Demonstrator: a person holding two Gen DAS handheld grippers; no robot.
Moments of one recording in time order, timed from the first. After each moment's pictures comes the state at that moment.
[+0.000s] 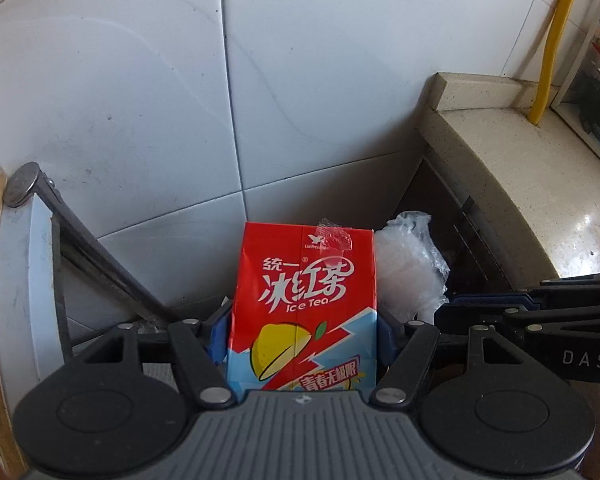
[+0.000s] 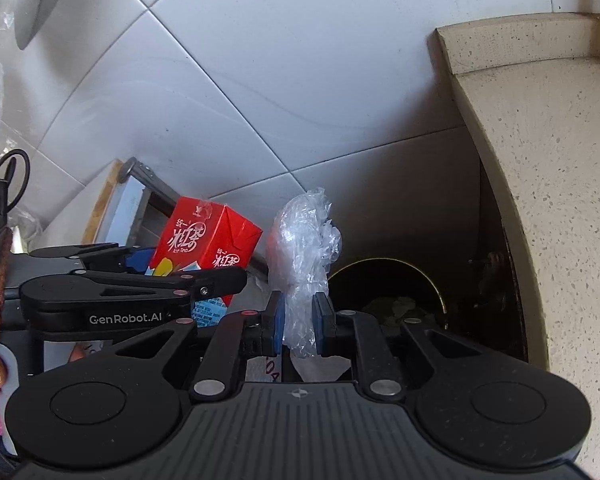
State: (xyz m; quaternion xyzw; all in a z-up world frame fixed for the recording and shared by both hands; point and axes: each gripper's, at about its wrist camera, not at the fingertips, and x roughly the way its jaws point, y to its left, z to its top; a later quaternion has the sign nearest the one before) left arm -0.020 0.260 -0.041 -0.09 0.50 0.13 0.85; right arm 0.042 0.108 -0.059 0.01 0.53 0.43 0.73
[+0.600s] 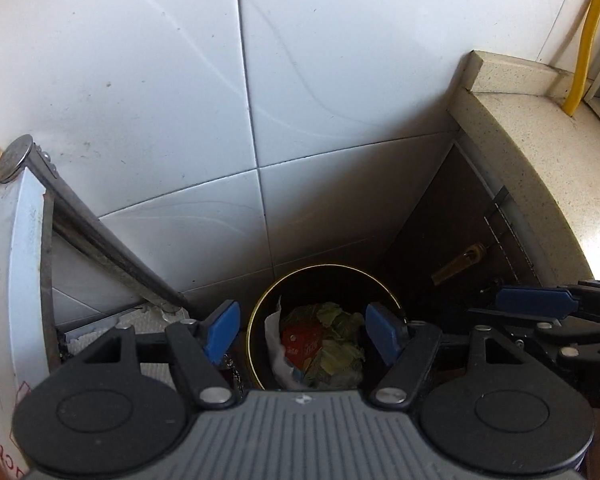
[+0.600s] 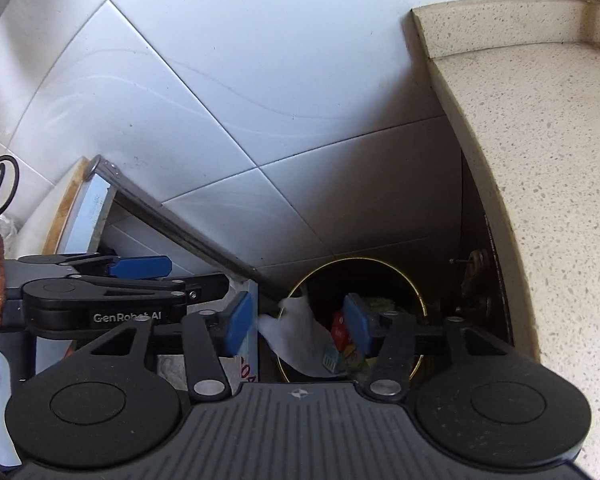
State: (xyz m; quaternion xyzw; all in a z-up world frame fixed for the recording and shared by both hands) left arm -0.009 0.261 -0.061 -0.09 0.52 0.16 0.84; right arm 0.049 0.106 -0.067 0.01 0.53 0.41 0.74
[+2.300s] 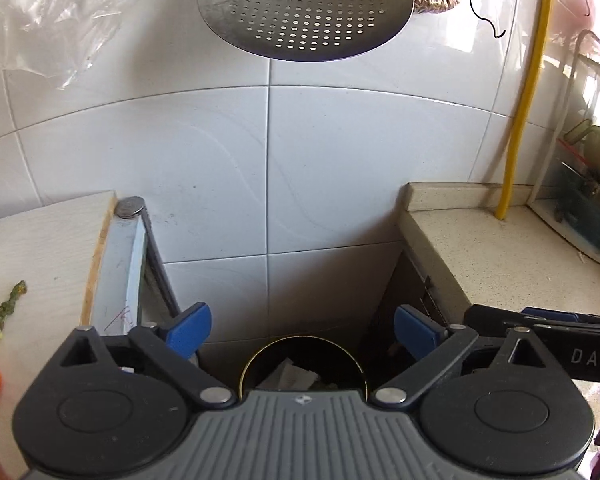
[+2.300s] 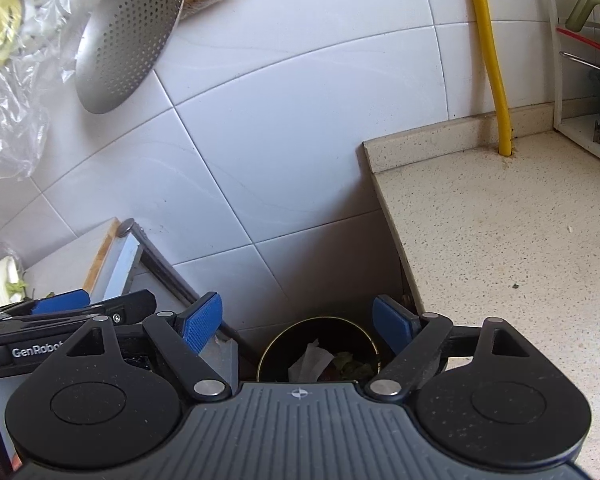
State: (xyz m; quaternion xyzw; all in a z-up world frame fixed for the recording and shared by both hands) left arm -0.129 0.196 0.035 -0.10 0.34 0.22 0.91; right arm -0.023 0.034 0.026 0.02 0.41 0.37 0.84
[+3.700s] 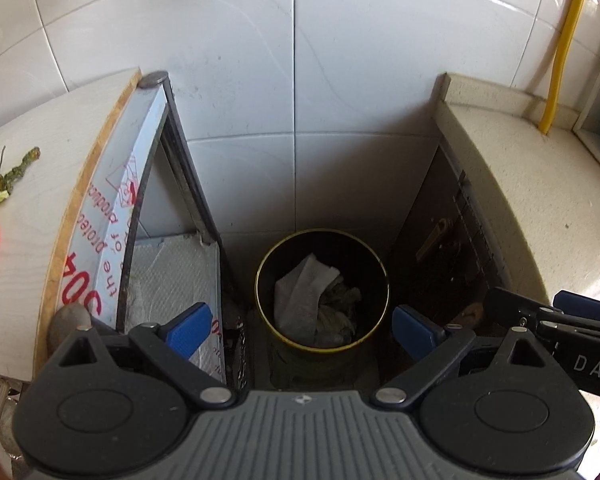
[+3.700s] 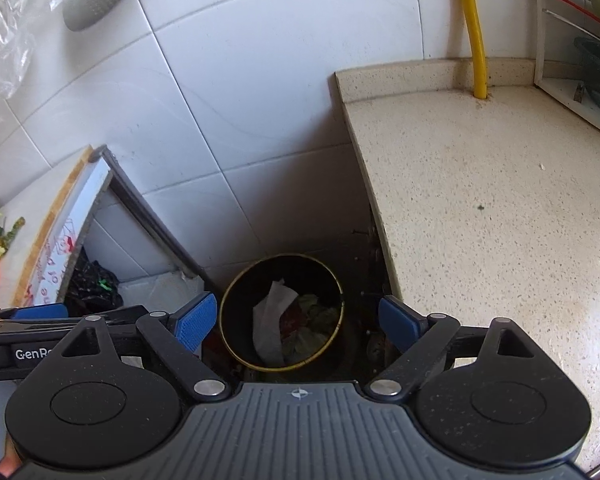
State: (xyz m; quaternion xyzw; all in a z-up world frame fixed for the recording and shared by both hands) left arm -0.139 0.159 -0.021 -0.14 0.45 0.28 0.84; right arm -0.041 0.013 -0.016 -0.04 0.46 0.34 0.82
